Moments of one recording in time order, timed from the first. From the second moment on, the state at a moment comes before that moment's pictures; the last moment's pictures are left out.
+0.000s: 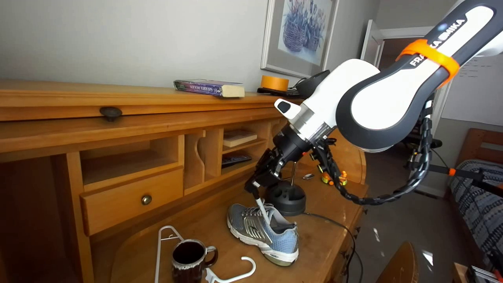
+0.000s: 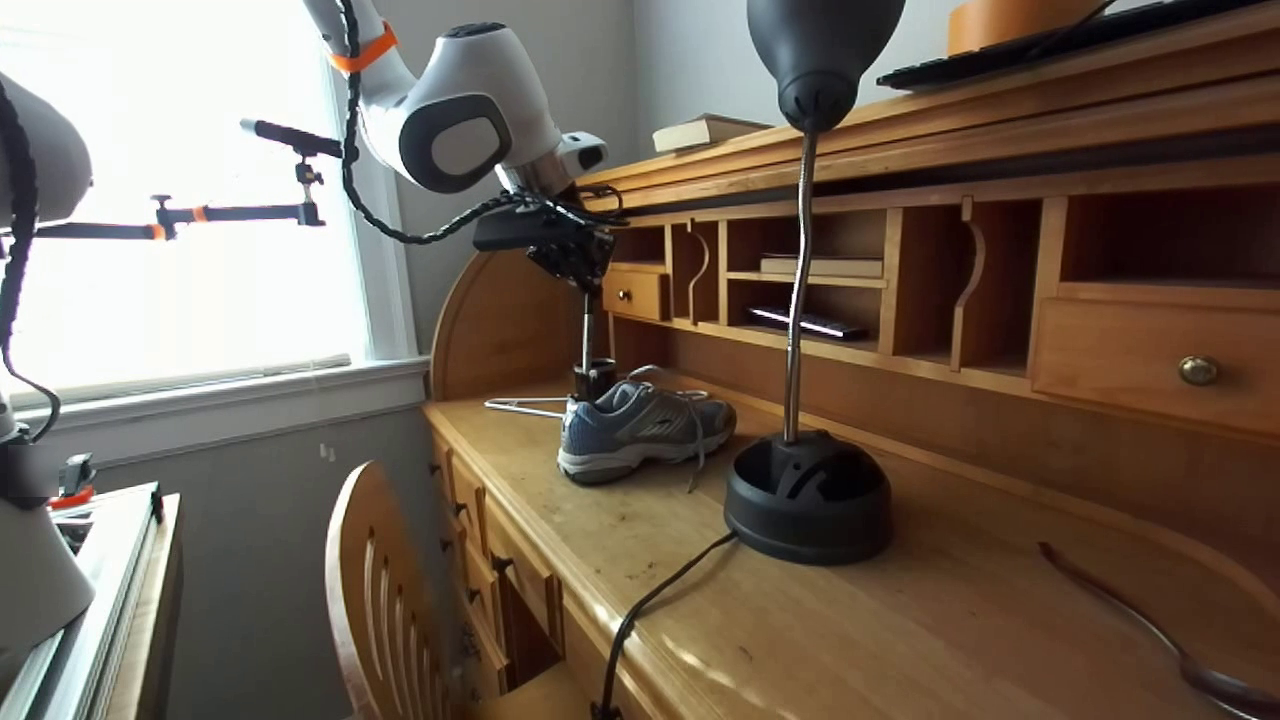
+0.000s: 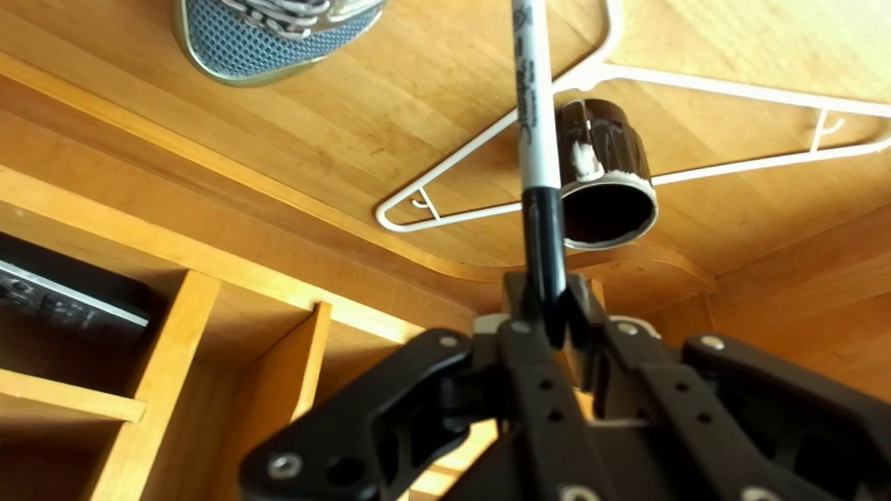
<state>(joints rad) -1.20 0.26 1.33 -2.49 0.09 3.14 -0.67</state>
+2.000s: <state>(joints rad) -1.44 0.24 1.43 -2.57 0.09 3.13 -0.67</state>
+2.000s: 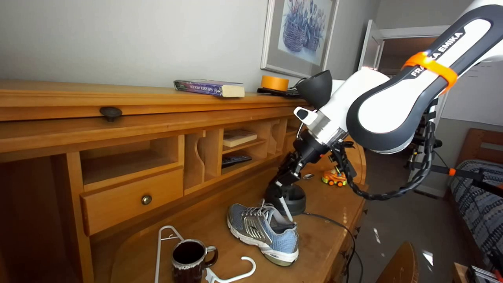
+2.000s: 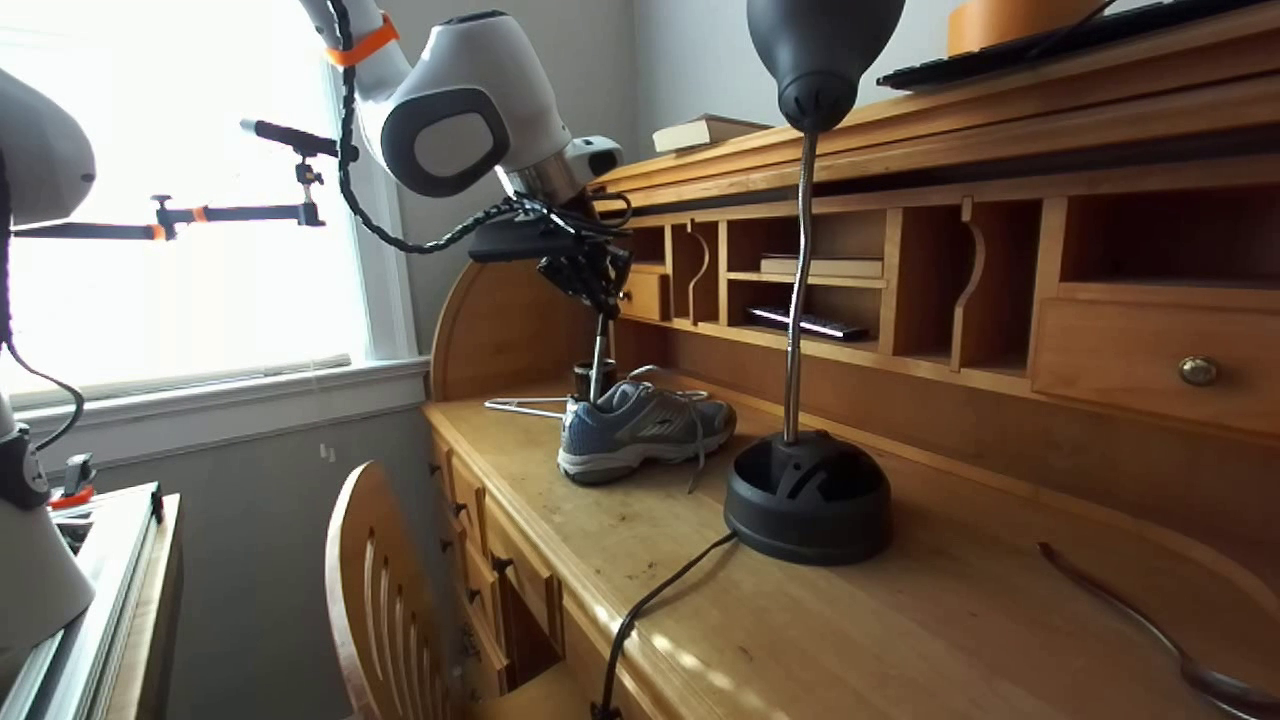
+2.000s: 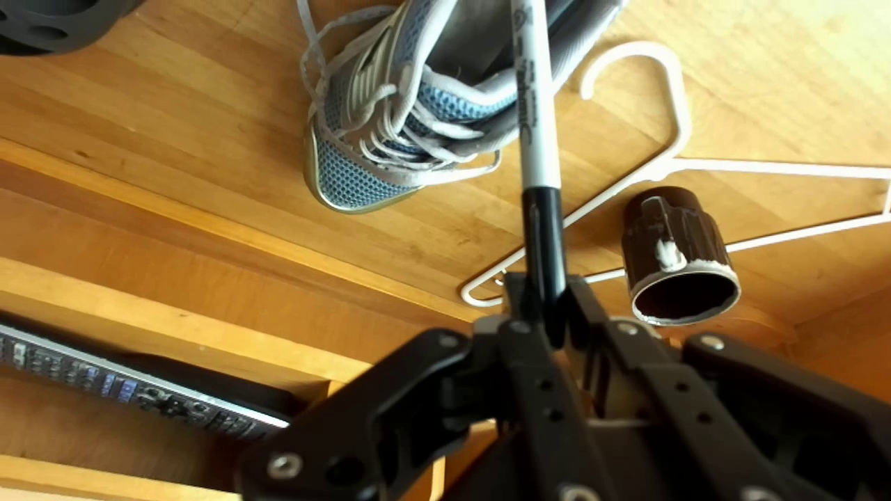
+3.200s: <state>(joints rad) -1.26 0.24 1.26 -2.57 0.09 3.16 -0.67</state>
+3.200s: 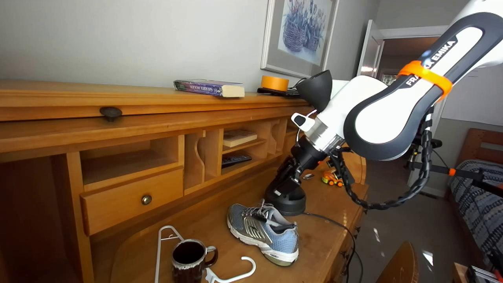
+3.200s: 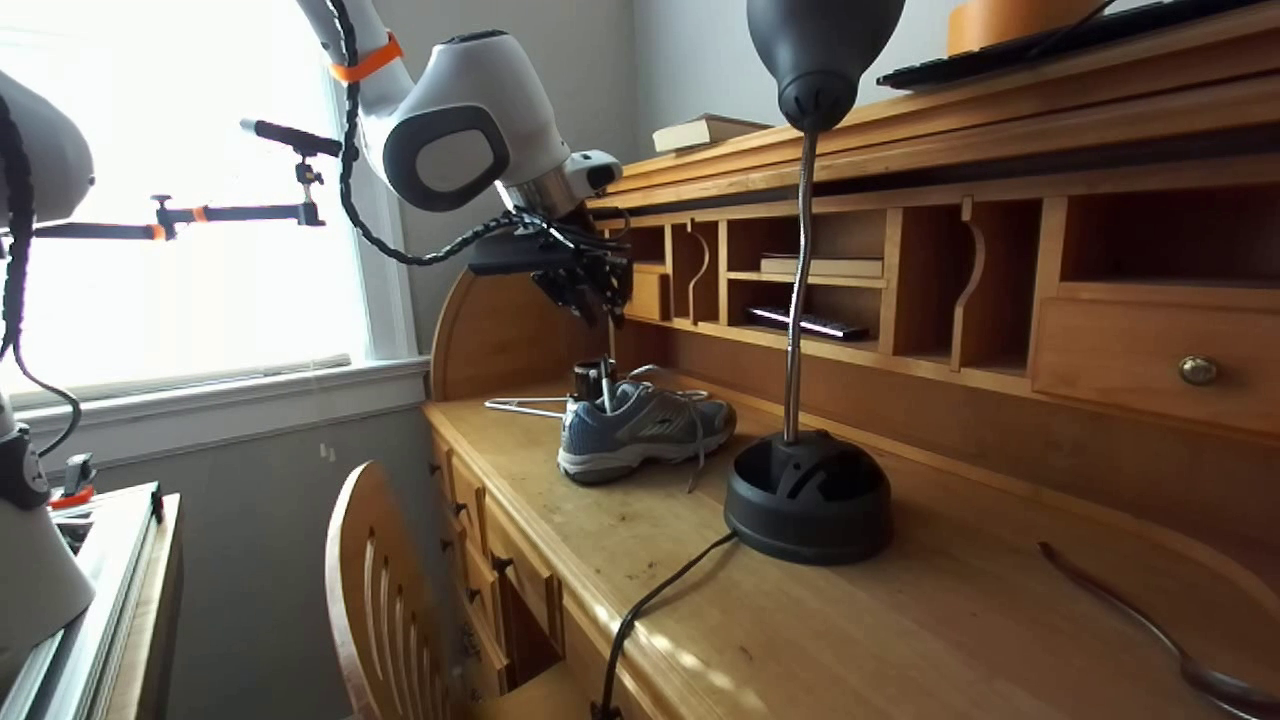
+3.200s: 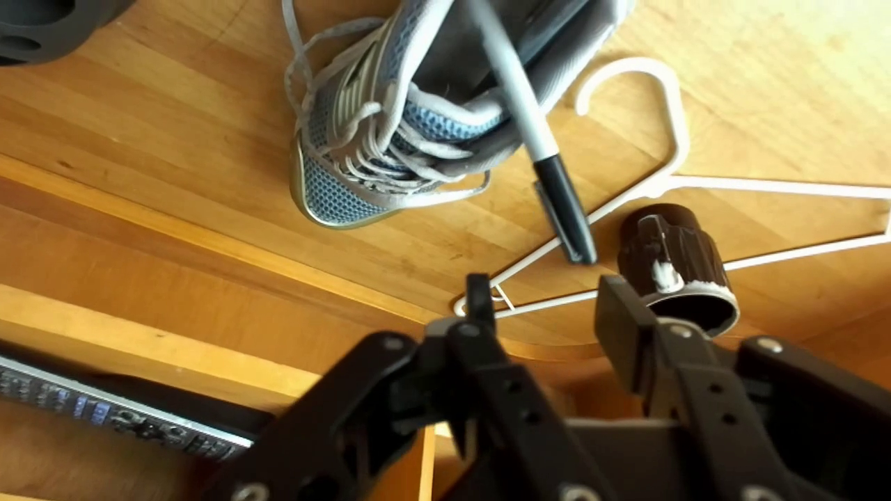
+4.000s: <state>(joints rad) -1.20 0.23 1.26 -2.56 0.15 3.17 -0.57</state>
